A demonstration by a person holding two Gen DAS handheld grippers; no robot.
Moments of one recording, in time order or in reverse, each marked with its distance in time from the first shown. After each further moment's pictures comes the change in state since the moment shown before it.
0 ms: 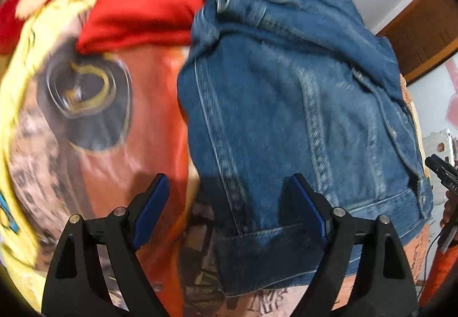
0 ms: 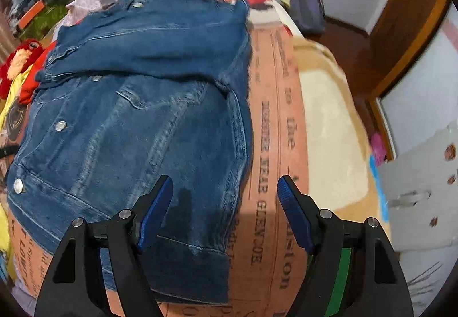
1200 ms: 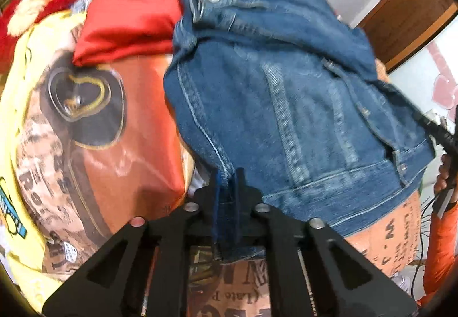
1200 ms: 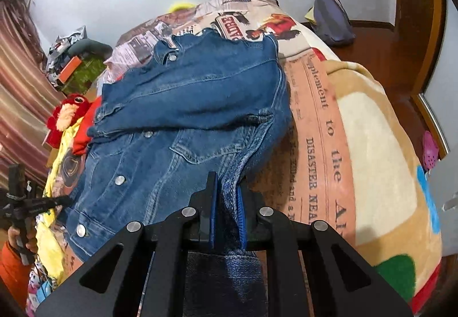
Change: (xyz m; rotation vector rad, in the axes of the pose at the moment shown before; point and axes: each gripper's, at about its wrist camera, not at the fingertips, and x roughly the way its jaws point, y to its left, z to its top) left arm -0.027 -0.010 -0.018 0.097 -0.002 -0.044; right arm -0.013 -0.006 0.018 0.107 -0.182 0.321
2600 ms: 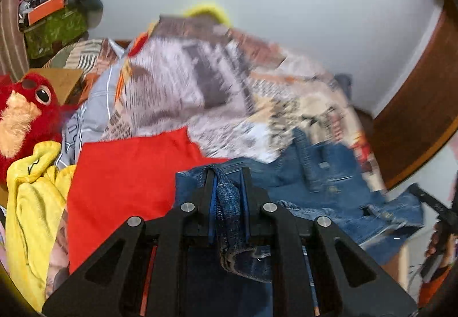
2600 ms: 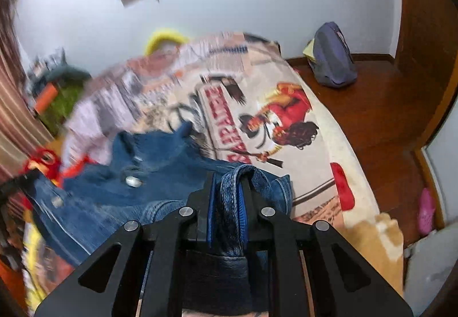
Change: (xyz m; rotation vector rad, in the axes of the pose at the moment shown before) left arm 0.001 0.009 0.288 -0.126 -0.391 0.110; right arm 0.107 -0.008 0.212 -0.039 -0.072 -0.102
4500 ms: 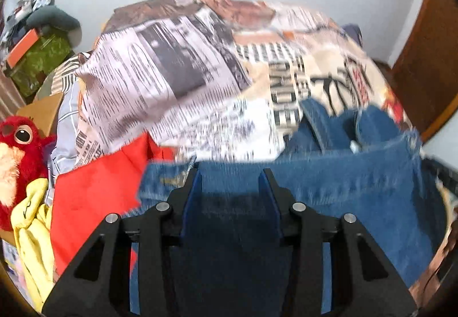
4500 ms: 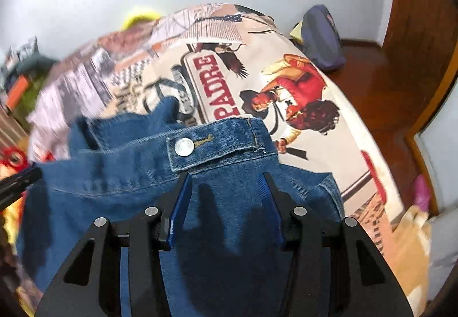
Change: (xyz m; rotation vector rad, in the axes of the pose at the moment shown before) left arm 0.084 -0.055 0.015 0.182 0.100 0.086; right arm 0.073 0.025 -0.004 0.069 0.048 -0.074
